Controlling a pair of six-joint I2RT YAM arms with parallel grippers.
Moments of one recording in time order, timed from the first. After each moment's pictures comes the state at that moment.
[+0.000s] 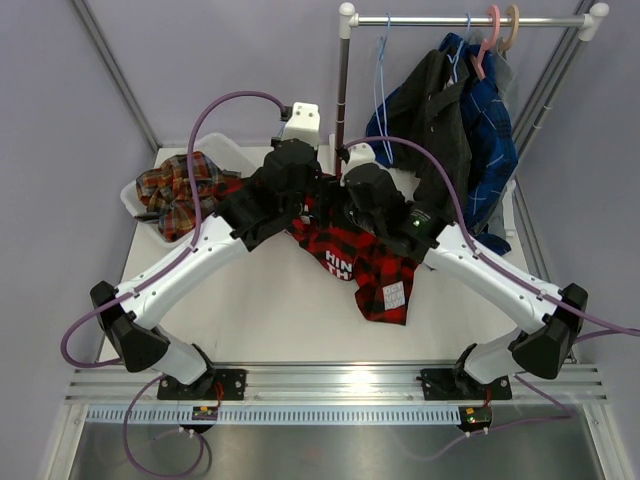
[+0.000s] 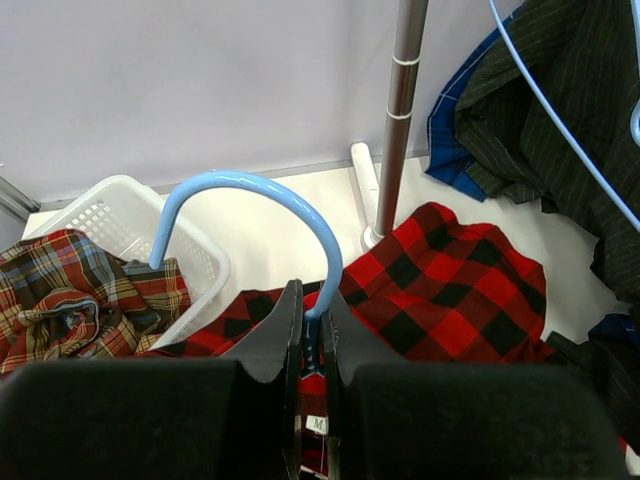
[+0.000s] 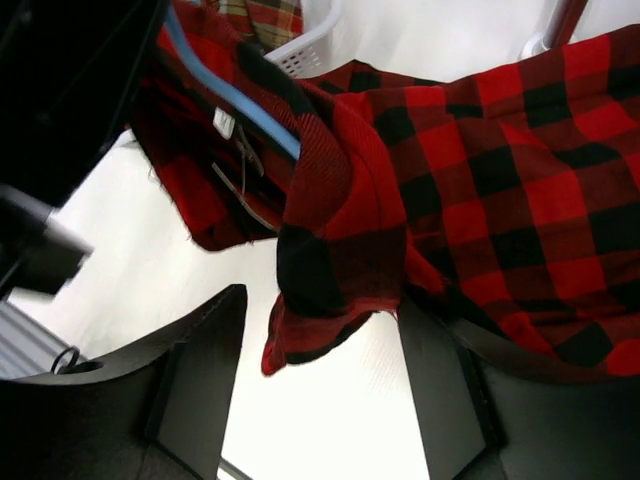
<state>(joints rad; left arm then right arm) -0.85 1.49 1.61 -0.34 -0.74 -0.08 0.87 1.43 1.48 -0.50 0.23 0.45</state>
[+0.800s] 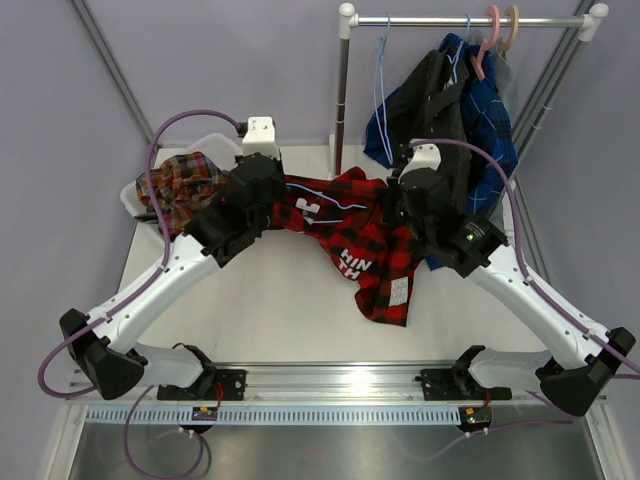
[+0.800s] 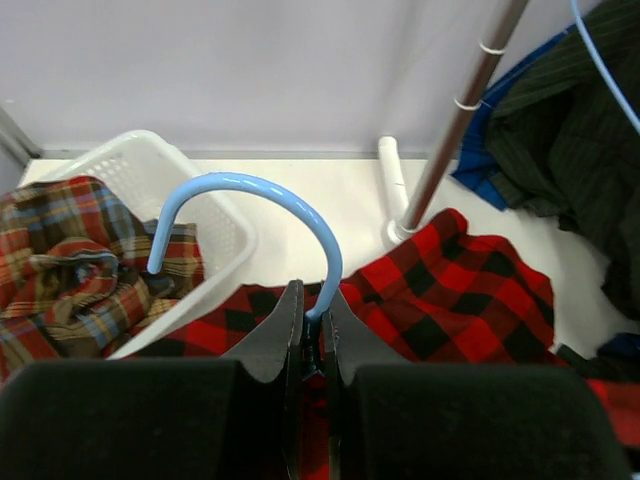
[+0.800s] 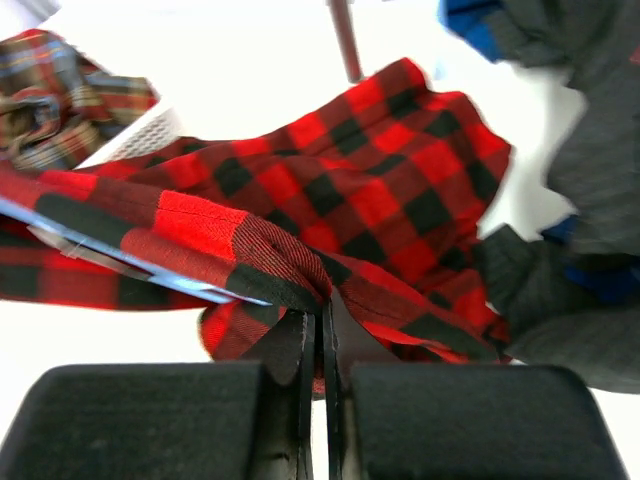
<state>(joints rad) -0.73 1.31 1.38 -0.29 -0.70 -0.19 0.75 1.22 1.36 -0.57 0.42 0.45</state>
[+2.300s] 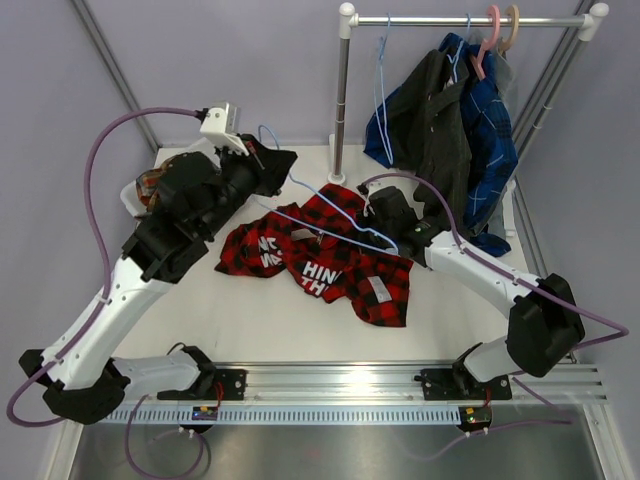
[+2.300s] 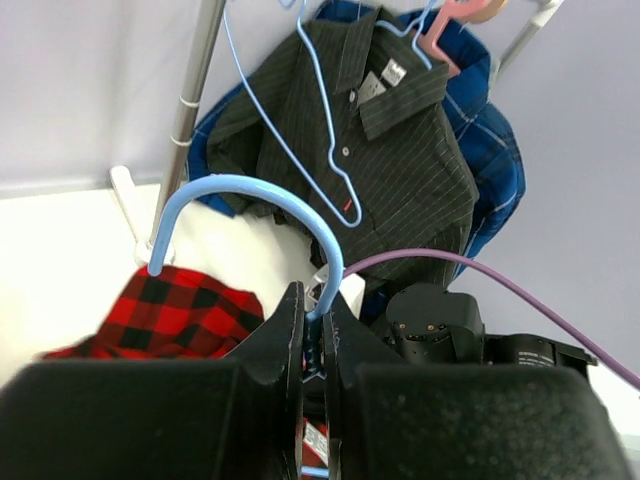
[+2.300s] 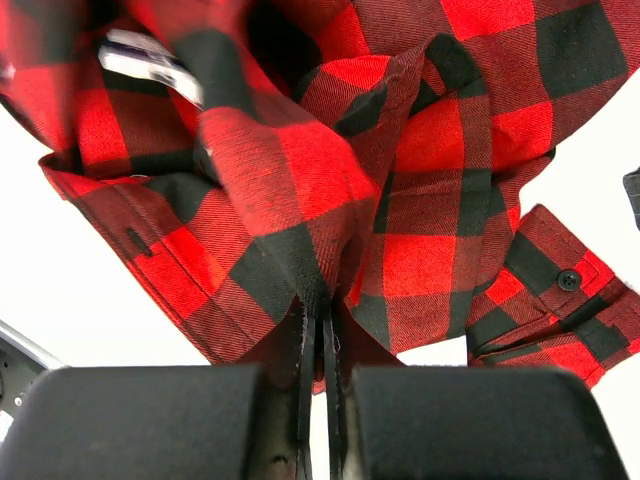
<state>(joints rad) -0.74 1.15 1.52 -0.36 -0.16 -0.43 0.63 1.46 1.08 -0.38 -0.07 0.39</state>
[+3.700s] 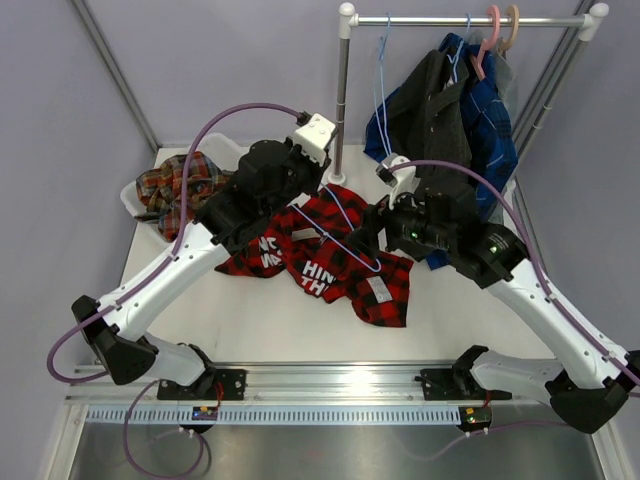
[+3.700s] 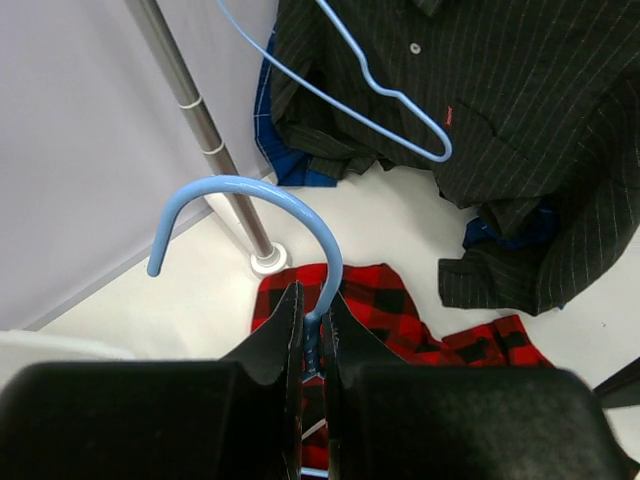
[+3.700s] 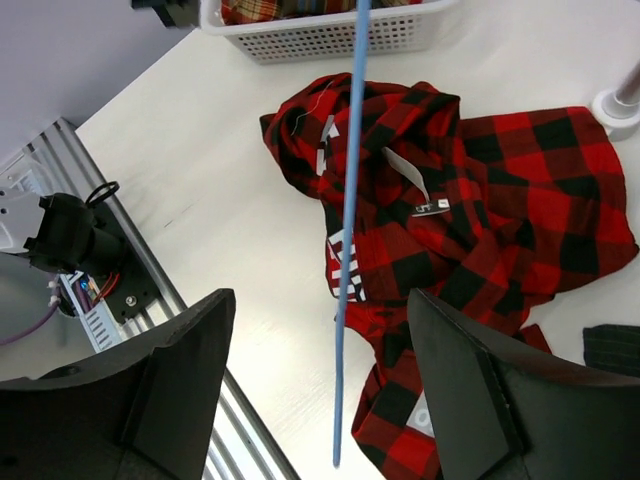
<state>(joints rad) -0.79 1.39 1.54 -0.29 -0.15 0.11 0.68 1.09 1.30 -0.58 -0.27 0.13</state>
